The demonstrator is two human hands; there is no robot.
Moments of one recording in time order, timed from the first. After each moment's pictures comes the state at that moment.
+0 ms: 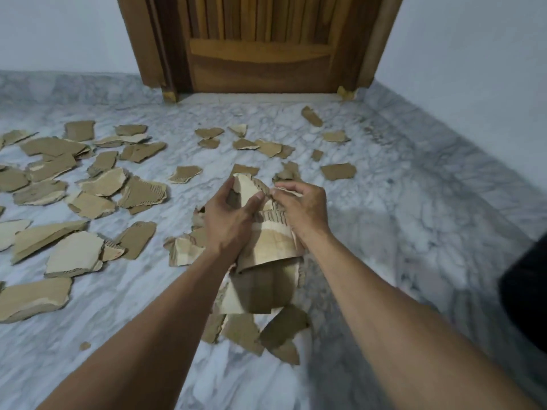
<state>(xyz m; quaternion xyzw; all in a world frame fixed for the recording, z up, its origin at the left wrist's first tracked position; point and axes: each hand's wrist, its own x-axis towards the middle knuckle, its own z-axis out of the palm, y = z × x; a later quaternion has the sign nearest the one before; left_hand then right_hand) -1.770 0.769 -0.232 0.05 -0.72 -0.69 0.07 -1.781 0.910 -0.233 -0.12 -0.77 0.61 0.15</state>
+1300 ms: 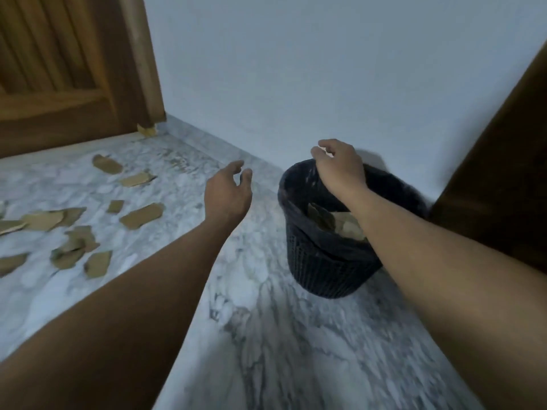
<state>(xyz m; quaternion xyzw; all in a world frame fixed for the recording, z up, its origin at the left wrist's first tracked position) -1.710 1.167 -0.125 -0.30 -0.80 -0.53 0.03 -1.581 1.323 -0.063 -0.36 -0.82 0.33 0.30</state>
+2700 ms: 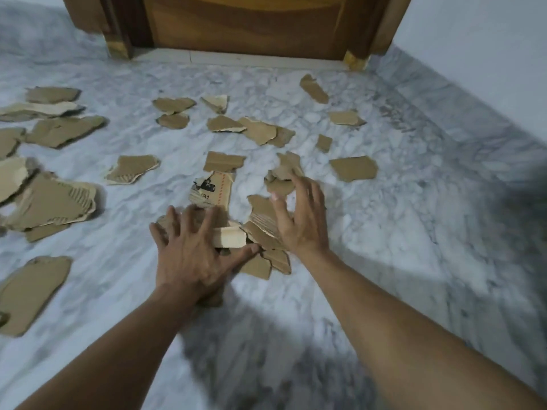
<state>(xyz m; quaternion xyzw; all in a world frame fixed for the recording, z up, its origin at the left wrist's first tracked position) -1.905 0.752 -0.378 -0.06 -0.99 -0.15 0.01 -1.929 0.959 -0.375 -0.06 -0.91 0.34 0.21</state>
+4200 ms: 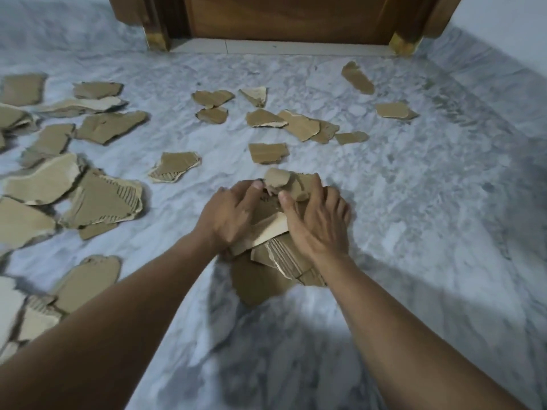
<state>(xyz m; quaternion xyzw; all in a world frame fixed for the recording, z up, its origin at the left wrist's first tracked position) -1.986 0.726 -0.356 -0.13 -0.93 -0.34 -0.04 -1.953 0.902 -0.378 -0.14 -0.96 0.22 0.08</state>
